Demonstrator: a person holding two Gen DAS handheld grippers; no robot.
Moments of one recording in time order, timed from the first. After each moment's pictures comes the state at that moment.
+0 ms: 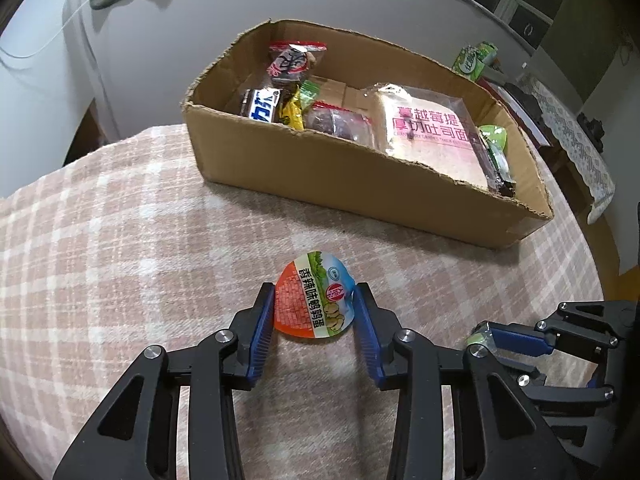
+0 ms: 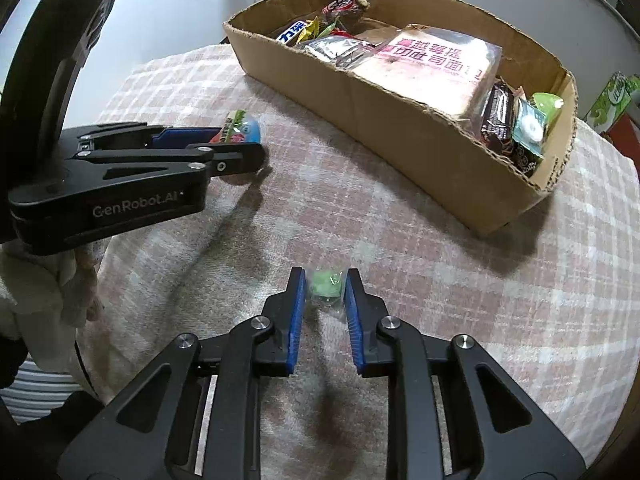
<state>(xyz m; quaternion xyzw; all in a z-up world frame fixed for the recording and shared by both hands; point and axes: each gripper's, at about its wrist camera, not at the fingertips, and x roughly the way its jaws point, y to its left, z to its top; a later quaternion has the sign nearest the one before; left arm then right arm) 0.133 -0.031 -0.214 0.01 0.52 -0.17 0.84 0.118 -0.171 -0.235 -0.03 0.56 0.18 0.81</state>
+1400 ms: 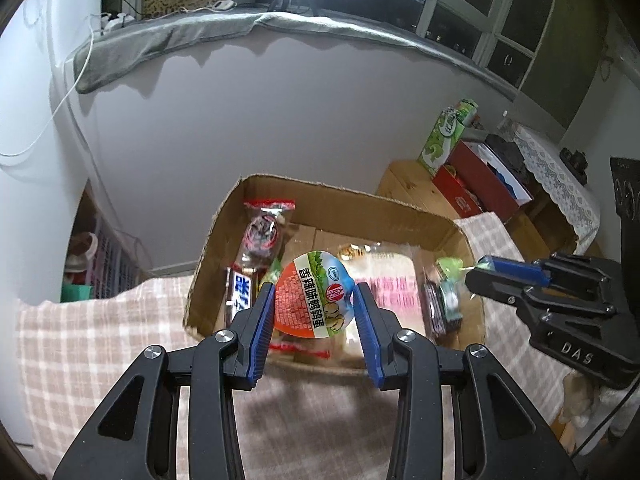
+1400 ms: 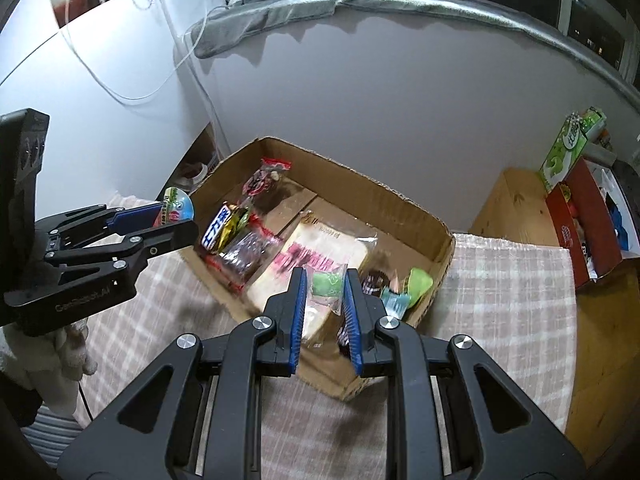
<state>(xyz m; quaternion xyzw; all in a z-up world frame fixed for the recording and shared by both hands) 0.198 -0.064 -0.121 0.00 0.44 -0.19 0.88 0.201 -0.233 -0.124 0.00 0.47 0.14 0.87</state>
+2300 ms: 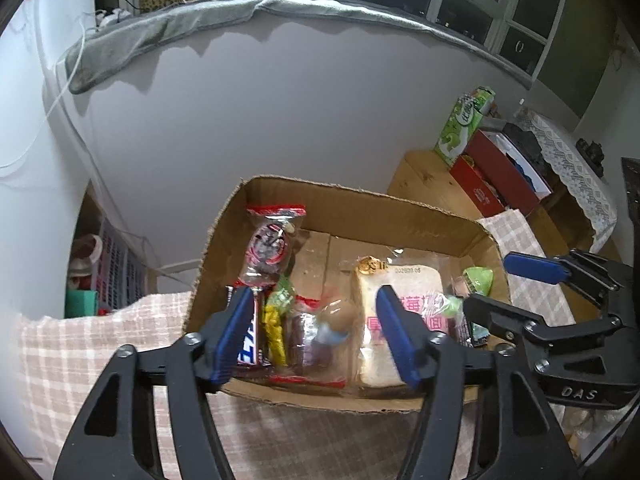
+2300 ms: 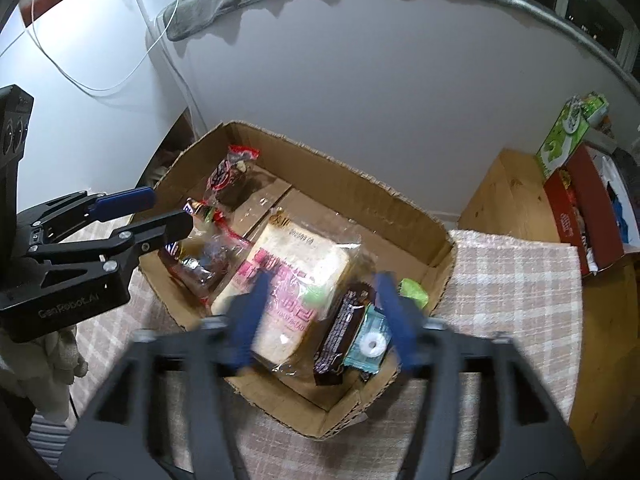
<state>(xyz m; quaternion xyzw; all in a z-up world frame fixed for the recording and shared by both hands) 0.224 -0.075 -0.135 0.02 0.46 -0.17 0.87 0.228 -0.236 -0.149 -0.01 0.49 0.11 0.86</state>
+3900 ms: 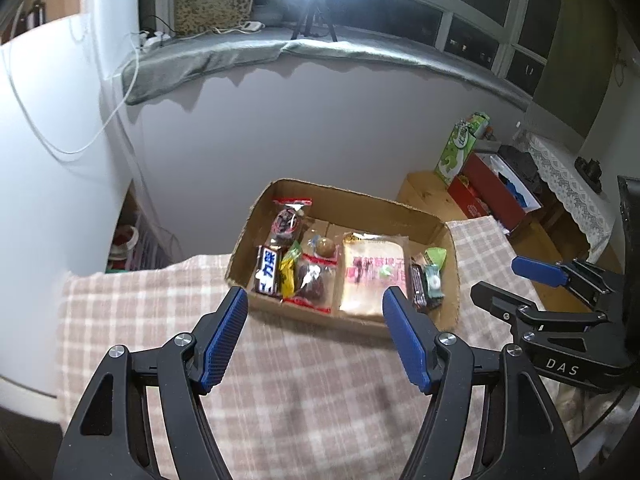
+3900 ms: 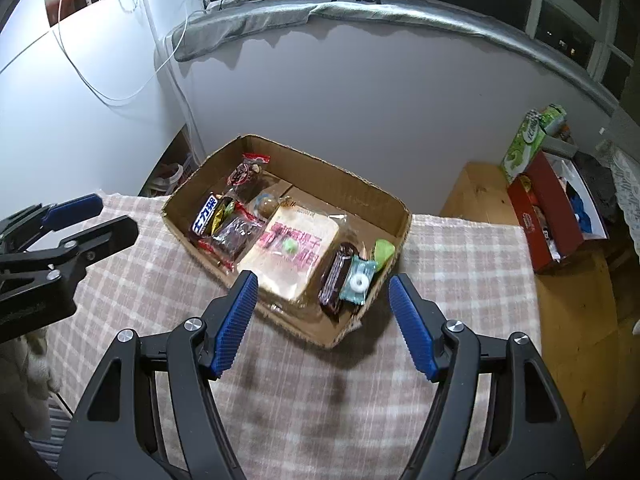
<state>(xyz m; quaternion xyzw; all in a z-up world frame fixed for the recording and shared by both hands) 0.124 -0.058 -0.072 0.01 0.42 -0.13 0.90 0.142 -0.237 -0.090 -0.01 0.46 0.08 0.88</state>
